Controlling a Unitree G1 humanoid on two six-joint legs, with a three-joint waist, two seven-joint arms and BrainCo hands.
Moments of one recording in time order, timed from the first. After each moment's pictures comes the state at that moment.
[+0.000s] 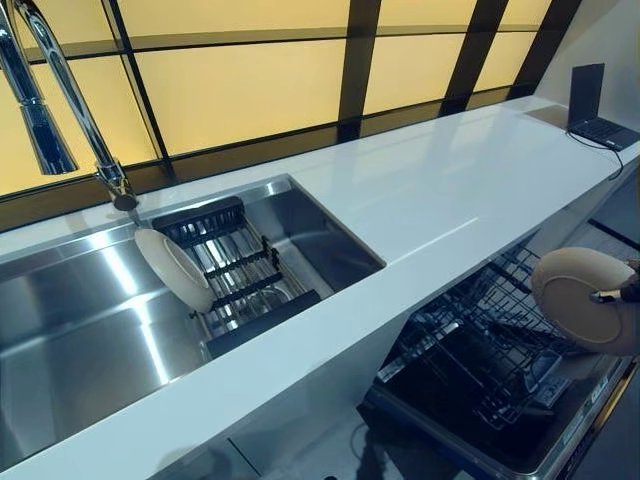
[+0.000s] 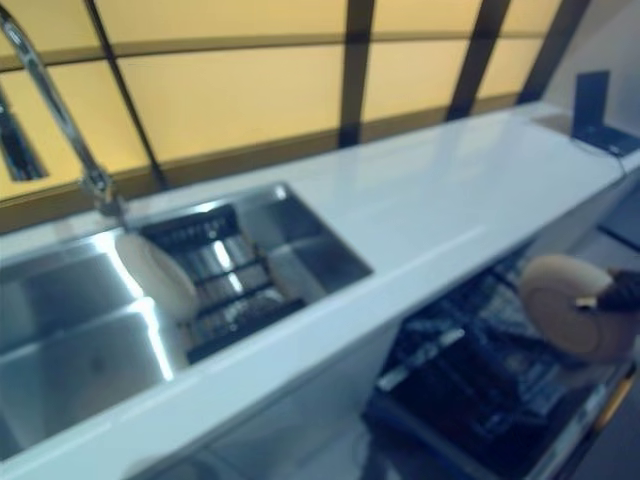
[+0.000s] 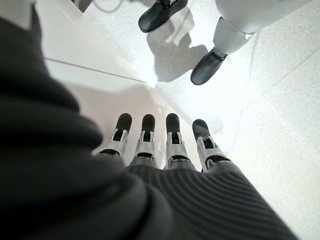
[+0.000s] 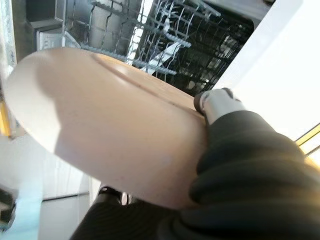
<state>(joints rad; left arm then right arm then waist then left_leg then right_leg) 0.00 0.35 -0.25 1.21 -0.13 0.05 -0.14 -0.11 -1.31 -0.07 0.35 0.19 0.16 0.60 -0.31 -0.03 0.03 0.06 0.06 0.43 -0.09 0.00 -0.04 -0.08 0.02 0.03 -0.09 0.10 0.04</state>
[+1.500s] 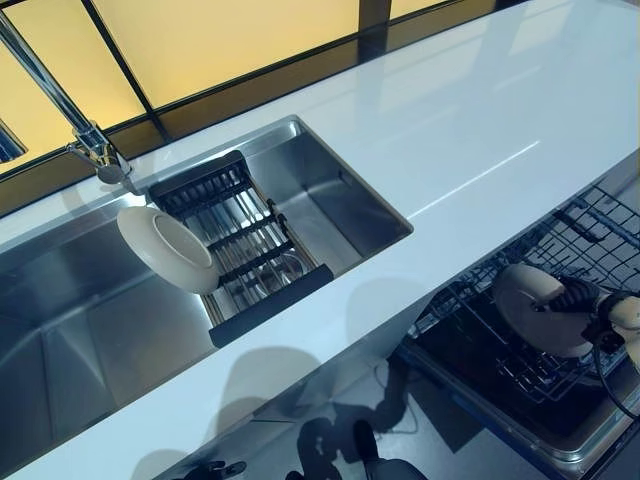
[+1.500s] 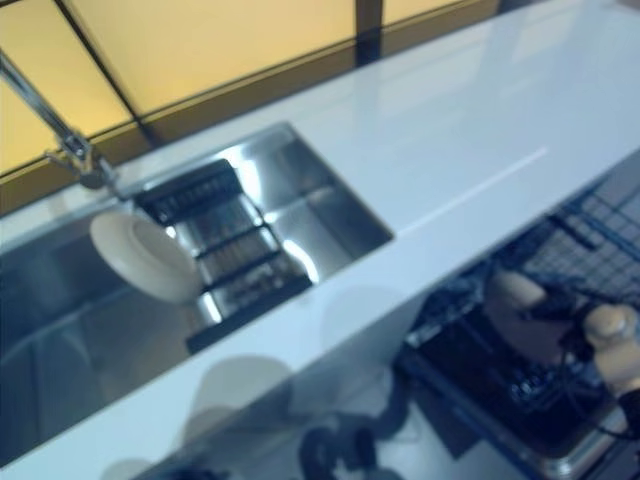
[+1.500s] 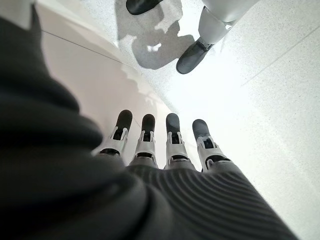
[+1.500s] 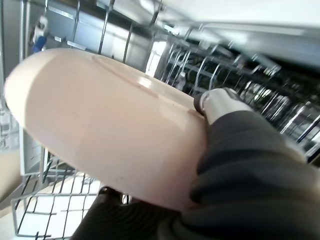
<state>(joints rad) -0.01 0.34 -0.24 1.12 -0.21 0.01 -0.16 -0.37 -1.07 0.14 0.48 -0.09 0.24 0.43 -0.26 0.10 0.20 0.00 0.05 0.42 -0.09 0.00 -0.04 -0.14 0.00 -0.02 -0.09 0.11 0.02</state>
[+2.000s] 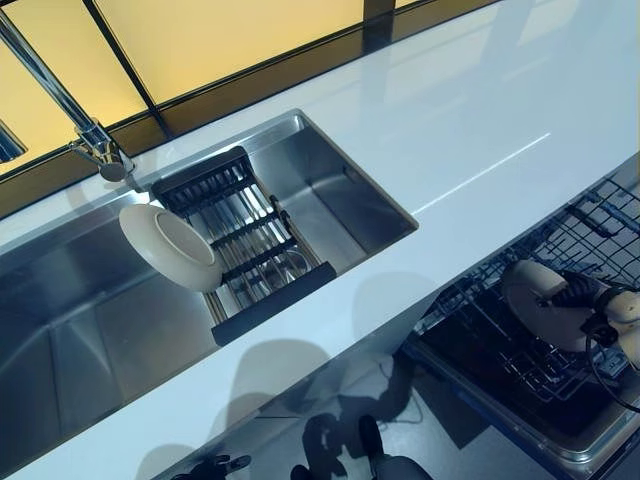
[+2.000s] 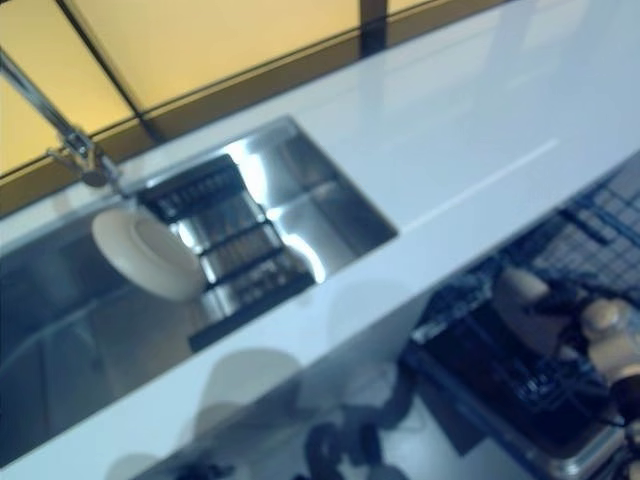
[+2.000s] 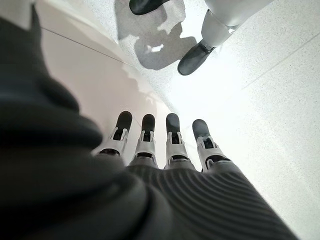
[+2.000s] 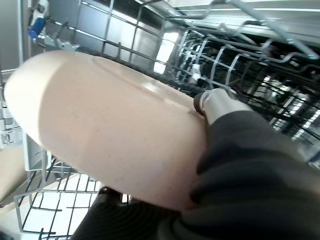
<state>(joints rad) -0.03 0.33 -0.26 1.12 -0.23 0.01 -0.16 -0.44 -1.05 0.21 0.58 -0.15 0.24 0.38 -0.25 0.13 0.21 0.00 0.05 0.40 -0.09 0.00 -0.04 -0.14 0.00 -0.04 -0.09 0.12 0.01</state>
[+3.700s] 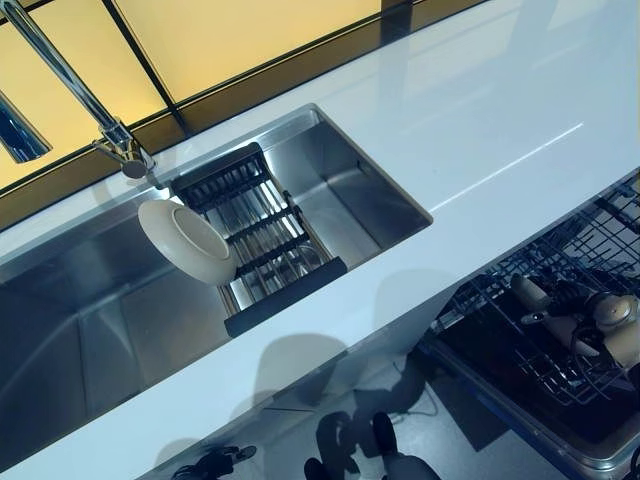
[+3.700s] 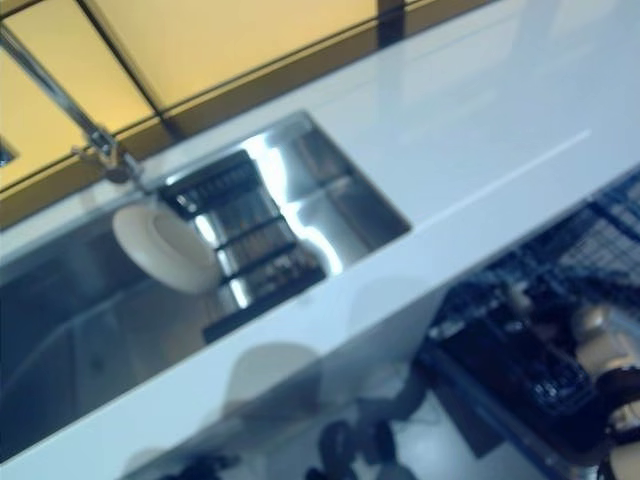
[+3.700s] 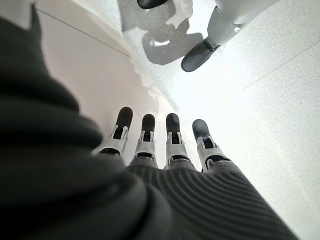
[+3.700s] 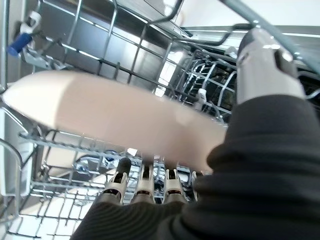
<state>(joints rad) -0.05 0.32 -0.26 1.10 -0.26 0.01 -0.17 -0.48 -1.03 0.26 0.64 -0.20 0.22 0.38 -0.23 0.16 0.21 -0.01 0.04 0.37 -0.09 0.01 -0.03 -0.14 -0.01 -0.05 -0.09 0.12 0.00</state>
